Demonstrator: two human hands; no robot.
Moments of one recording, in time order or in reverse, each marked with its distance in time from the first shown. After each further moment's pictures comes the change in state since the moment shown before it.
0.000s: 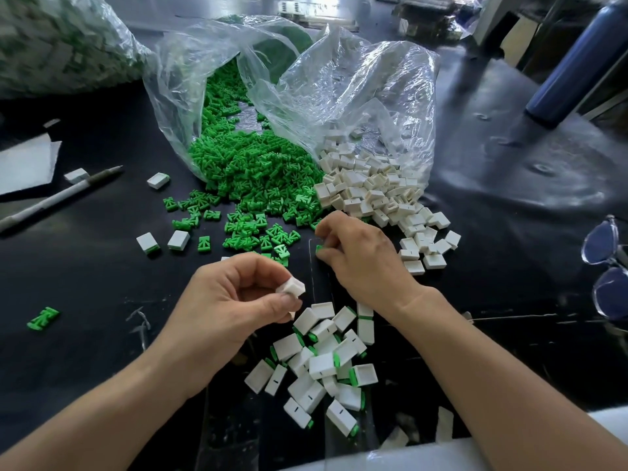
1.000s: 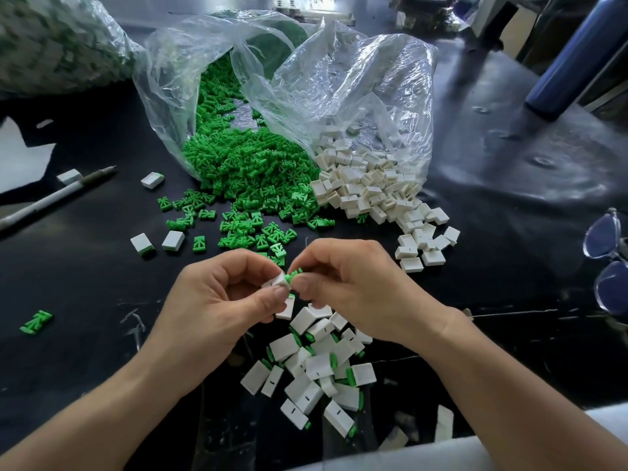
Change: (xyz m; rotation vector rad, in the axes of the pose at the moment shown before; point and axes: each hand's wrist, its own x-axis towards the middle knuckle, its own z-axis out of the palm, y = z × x) left_hand 0.002 -0.004 -0.003 0.092 0.058 0.079; right_hand -0.028 -0.027 -0.021 0.437 -0.215 -0.048
